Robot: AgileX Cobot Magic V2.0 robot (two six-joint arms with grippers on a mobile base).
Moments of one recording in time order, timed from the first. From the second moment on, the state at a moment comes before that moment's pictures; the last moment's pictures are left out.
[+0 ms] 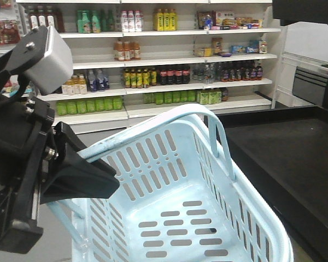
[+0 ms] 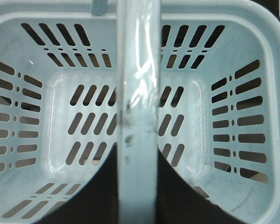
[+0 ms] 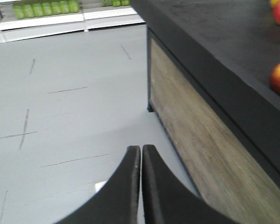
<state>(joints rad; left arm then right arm) -0.47 1.32 -1.71 -0.55 1.29 0.79 -0.04 -0.01 0.03 0.05 0.39 -0.04</state>
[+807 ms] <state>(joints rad) -0.47 1.32 -1.71 -0.56 1.29 0.79 -0.04 -0.01 0.03 0.05 0.39 -0.04</state>
